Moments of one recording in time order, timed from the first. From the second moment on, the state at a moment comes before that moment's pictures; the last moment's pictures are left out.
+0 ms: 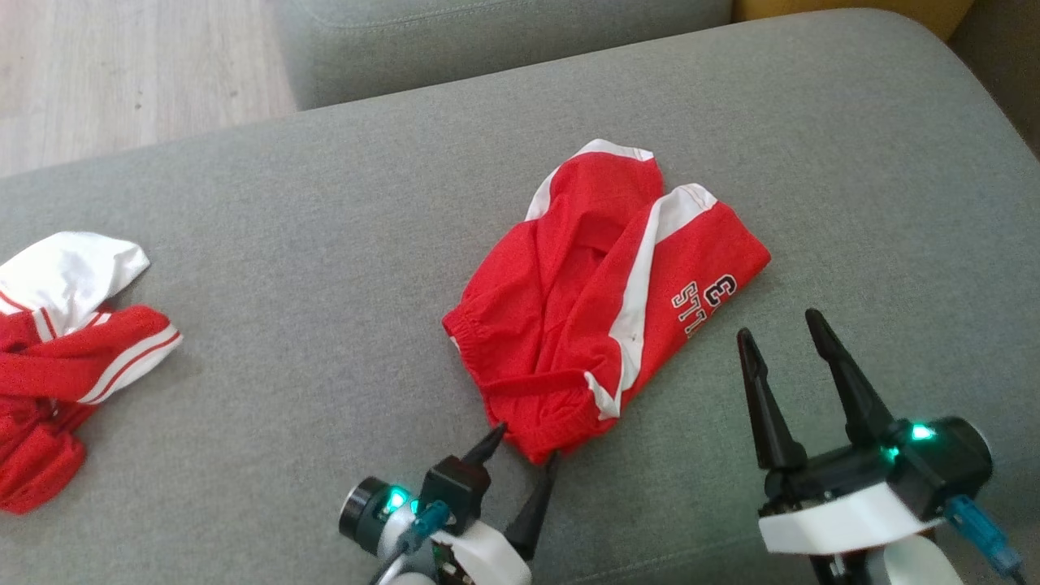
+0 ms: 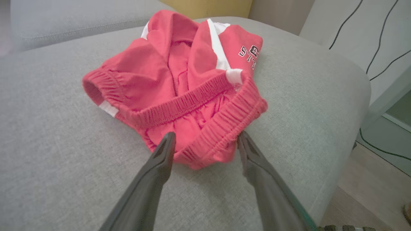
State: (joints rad) left arm -0.17 0.06 -0.76 0.46 -0.27 0.09 -0.26; right arm 0.06 -0.10 0.18 -0.01 0.13 0.13 -0.26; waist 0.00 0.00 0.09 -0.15
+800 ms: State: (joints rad) left arm -0.42 0.05 -0.96 0.42 -0.54 0.24 0.19; right arm 0.08 -0.10 0.19 0.00 0.13 0.13 -0.26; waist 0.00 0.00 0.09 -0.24
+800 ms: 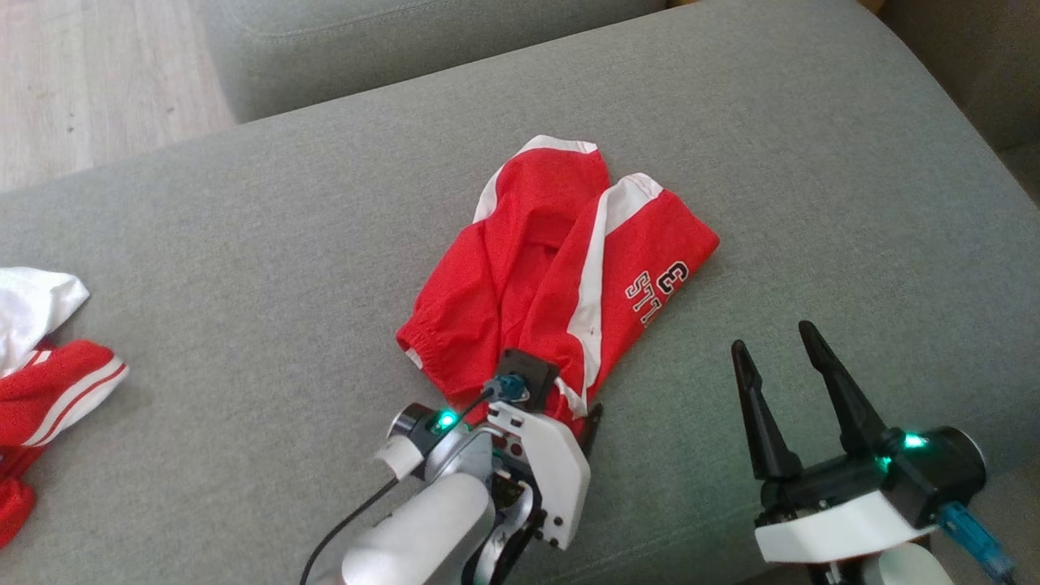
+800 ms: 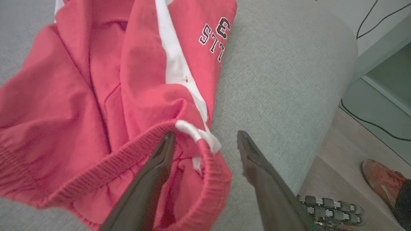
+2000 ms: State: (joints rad) left arm -0.07 0.20 -0.86 0.17 -0.79 0.15 -0.18; right arm 0.14 -0.11 0.13 0.02 0.12 0.13 -0.26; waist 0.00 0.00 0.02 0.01
